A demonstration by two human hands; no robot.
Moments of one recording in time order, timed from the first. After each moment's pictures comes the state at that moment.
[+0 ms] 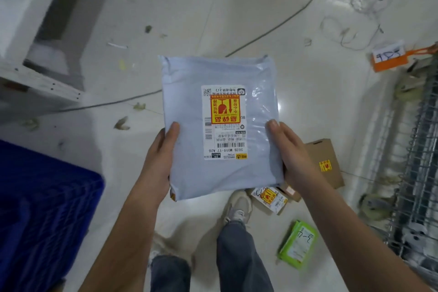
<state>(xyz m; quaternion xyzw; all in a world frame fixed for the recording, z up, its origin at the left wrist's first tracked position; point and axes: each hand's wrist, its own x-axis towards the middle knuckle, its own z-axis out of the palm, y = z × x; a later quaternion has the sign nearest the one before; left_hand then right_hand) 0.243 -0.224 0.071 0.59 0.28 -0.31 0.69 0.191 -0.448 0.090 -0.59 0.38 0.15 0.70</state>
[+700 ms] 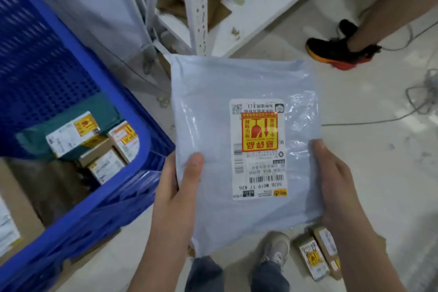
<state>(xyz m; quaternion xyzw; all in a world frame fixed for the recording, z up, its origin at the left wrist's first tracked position) 0.158 0.035 0.287 0.57 0.38 0.00 0.73 0.227 -0.165 0.253 -0.72 0.25 0.16 0.63</state>
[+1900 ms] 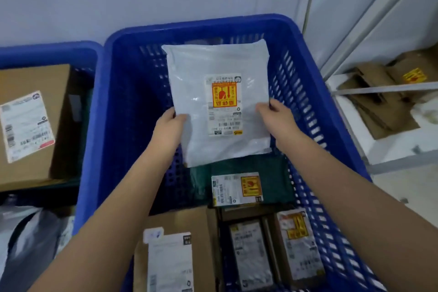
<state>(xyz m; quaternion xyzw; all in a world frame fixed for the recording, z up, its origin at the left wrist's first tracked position) 0.188 0.531 0.209 0.56 0.51 0.15 0.64 0.359 0.408 0.193 -0.80 -0.11 0.32 0.50</state>
